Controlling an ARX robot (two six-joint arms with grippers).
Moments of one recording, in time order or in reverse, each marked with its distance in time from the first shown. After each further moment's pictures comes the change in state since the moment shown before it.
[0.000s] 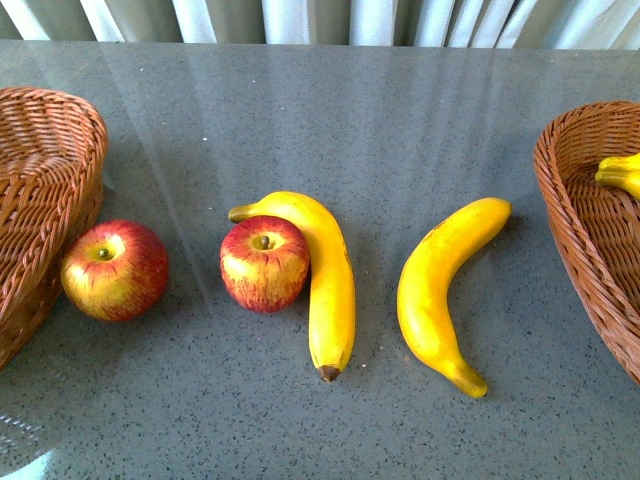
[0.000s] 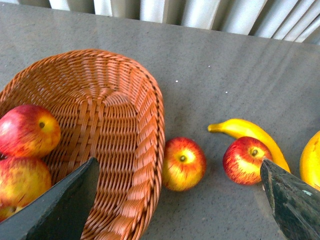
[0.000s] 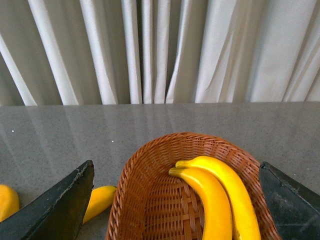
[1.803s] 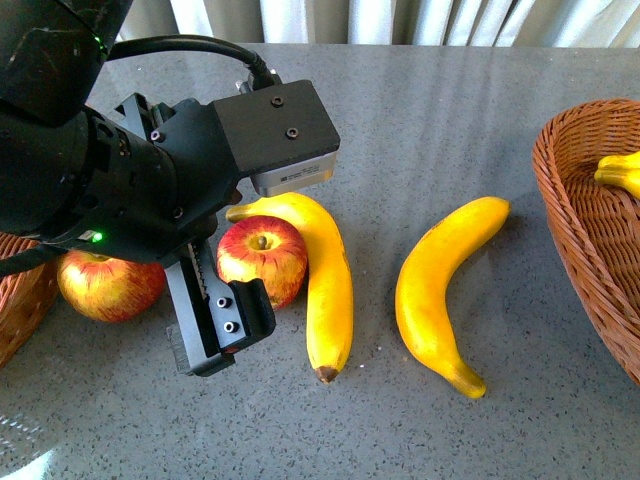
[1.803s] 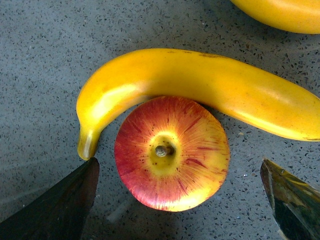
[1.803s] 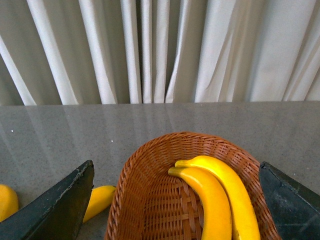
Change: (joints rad) left arm -0.216 1.215 0.587 0.066 0.289 0.956; right arm 0.000 0.000 0.000 0.000 0.000 0.000
